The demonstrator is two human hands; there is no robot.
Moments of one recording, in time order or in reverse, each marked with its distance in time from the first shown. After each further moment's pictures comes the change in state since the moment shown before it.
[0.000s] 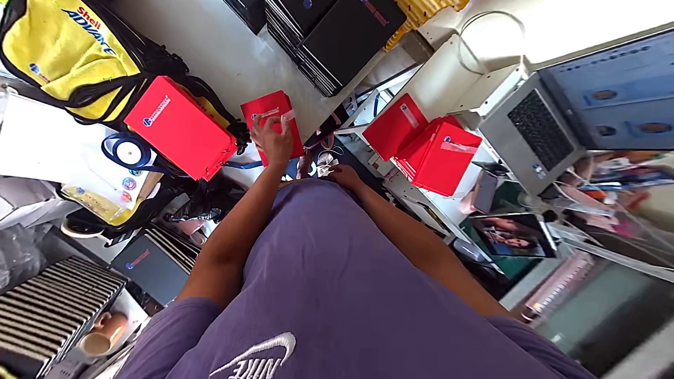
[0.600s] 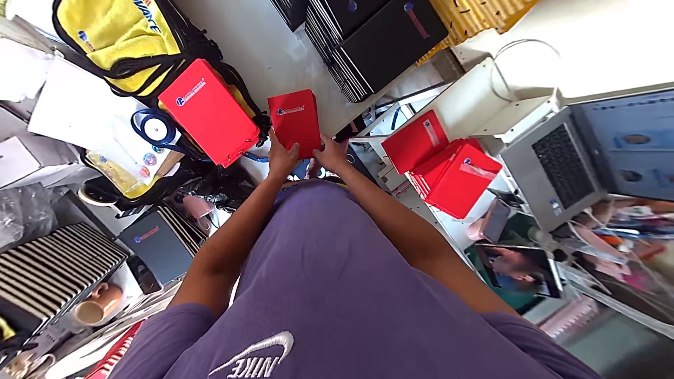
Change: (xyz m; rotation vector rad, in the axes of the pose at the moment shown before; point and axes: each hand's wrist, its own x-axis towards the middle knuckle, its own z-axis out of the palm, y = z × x) left_hand -0.018 -0.067 -0.026 -0.185 -0.219 -0.203; right_hand -0.003 -0.170 0.026 -0.220 0.124 -0.278
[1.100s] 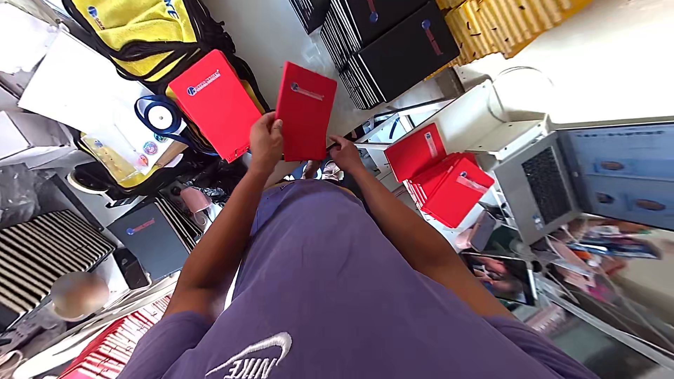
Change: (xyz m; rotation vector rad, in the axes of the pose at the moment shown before) left_hand -0.017 0.057 -0.088 -0.204 0.017 0.242; right_hand 0.001 0.012 -0.017 0.055 0.024 0.013
